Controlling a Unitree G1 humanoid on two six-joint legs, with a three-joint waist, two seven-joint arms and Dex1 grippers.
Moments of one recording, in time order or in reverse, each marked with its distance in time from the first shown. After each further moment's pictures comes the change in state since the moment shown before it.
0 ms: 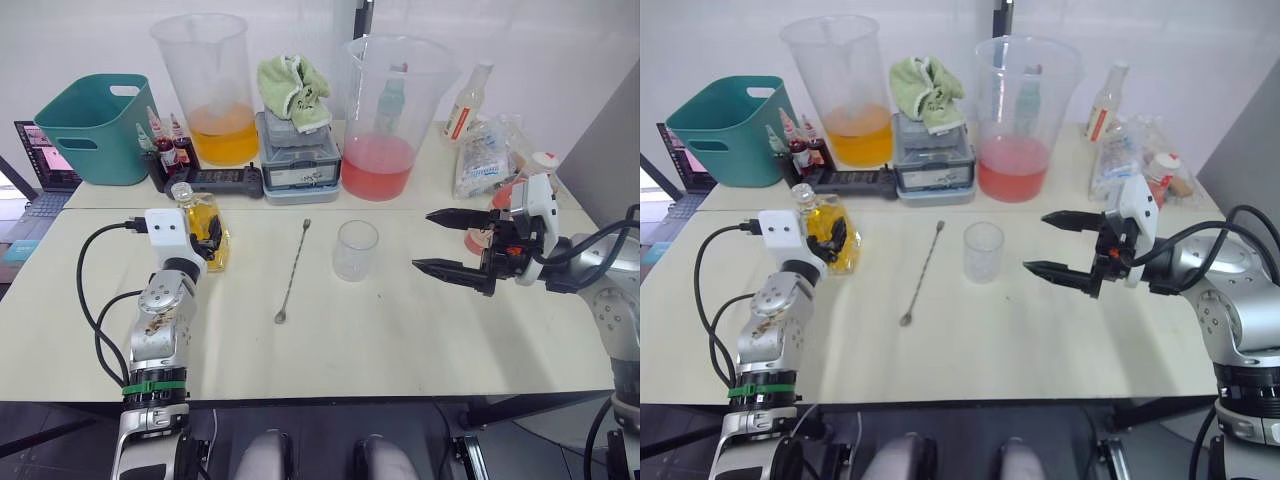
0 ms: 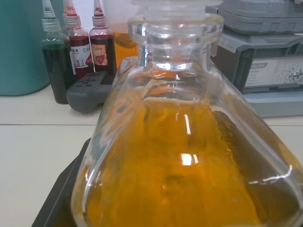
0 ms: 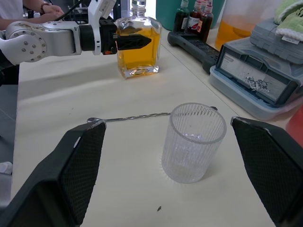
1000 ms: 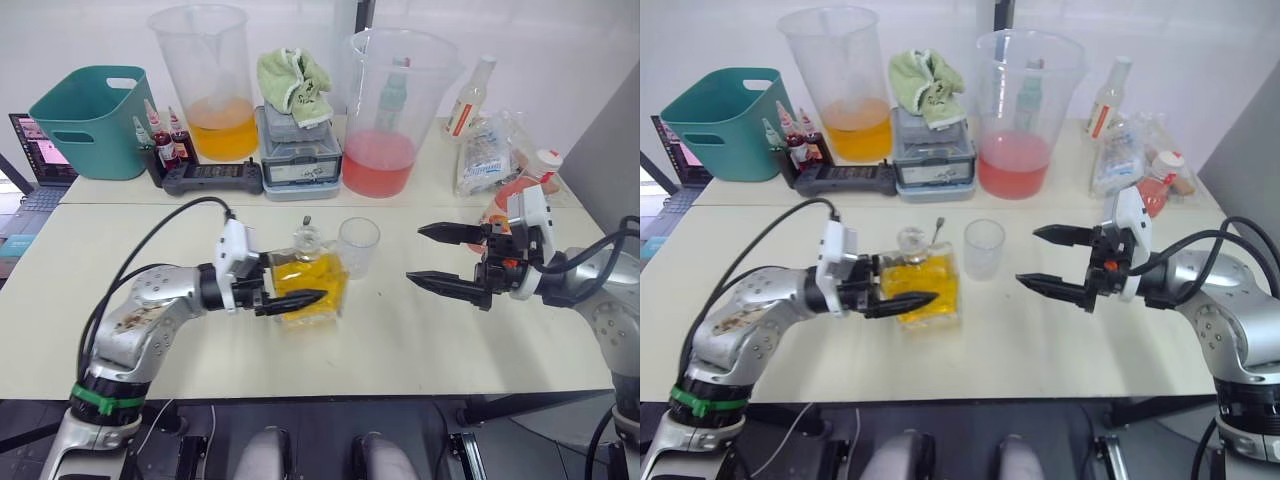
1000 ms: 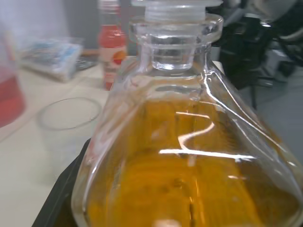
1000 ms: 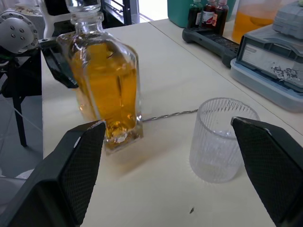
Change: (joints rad) left arm -0.006 0.290 -0.364 -0.337 -0.371 0.140 -0.974; right arm 0.093 0.007 -0.053 -0.126 0.103 0.113 -0.061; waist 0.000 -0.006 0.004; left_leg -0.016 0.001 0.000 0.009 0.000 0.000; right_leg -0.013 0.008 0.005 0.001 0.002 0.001
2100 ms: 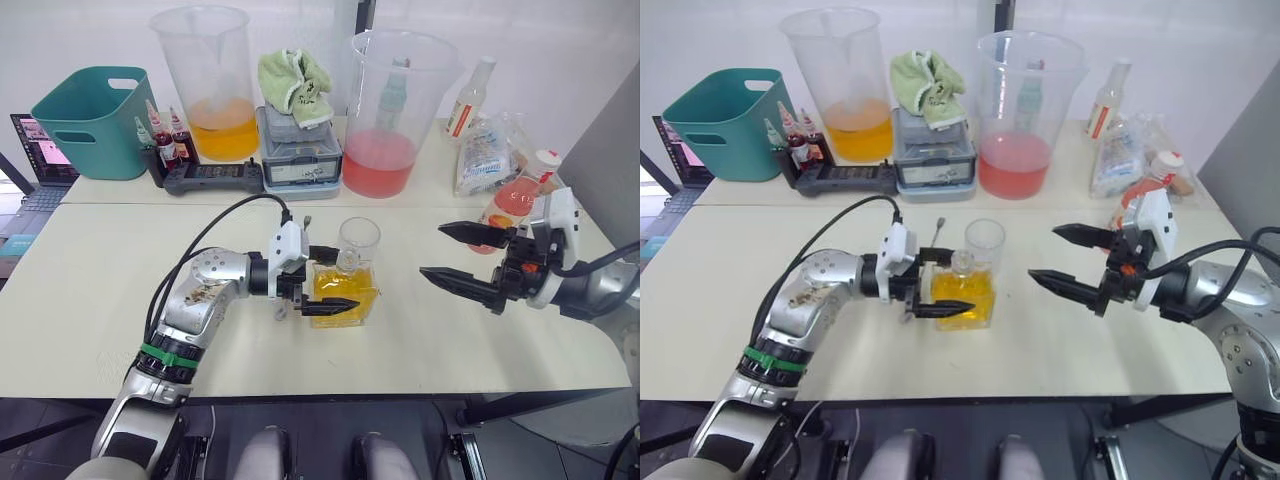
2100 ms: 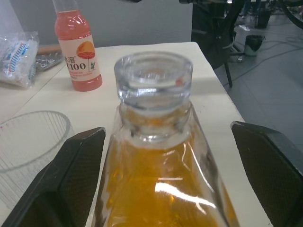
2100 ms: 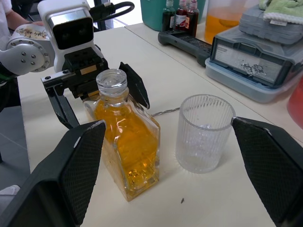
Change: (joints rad) left arm -0.164 -0.113 -0.094 0.195 0.178 -0.061 -0.086; right arm 0.073 -0.011 -0.063 -0.080 0.074 0.033 -0.124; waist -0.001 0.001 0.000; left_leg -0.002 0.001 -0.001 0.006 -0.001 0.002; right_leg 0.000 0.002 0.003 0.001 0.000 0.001
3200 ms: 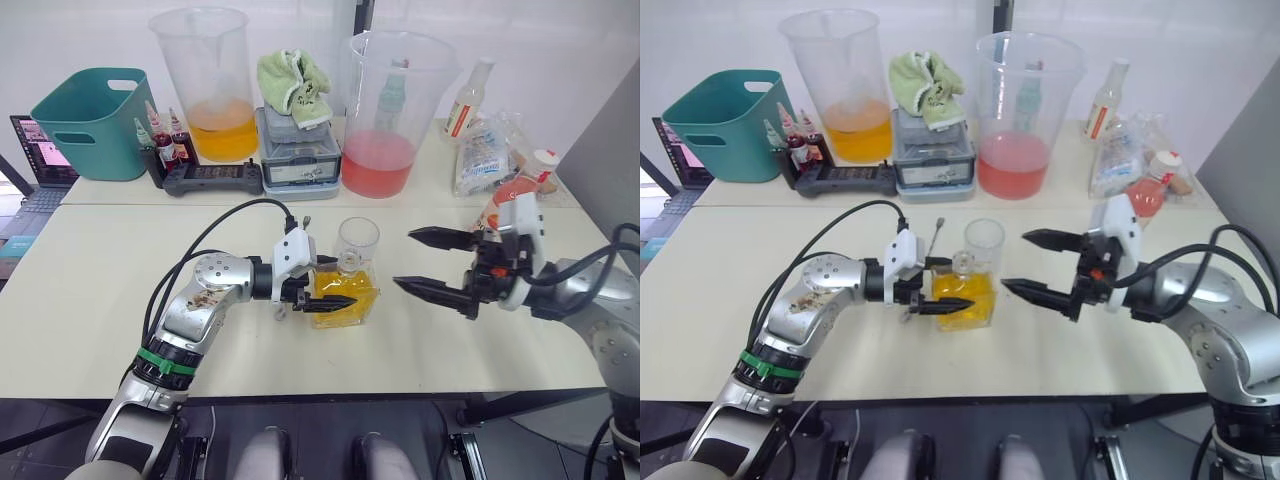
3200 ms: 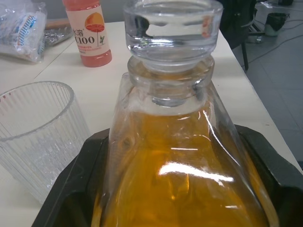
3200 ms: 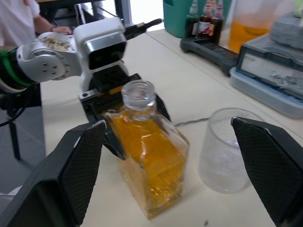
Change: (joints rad) left arm 0.030 -0.006 -0.035 0.012 0.081 -0.009 0.071; right arm -0.074 0.050 0.128 -0.044 0.003 0.014 -0.010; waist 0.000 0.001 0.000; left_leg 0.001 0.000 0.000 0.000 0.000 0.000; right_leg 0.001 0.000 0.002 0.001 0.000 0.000
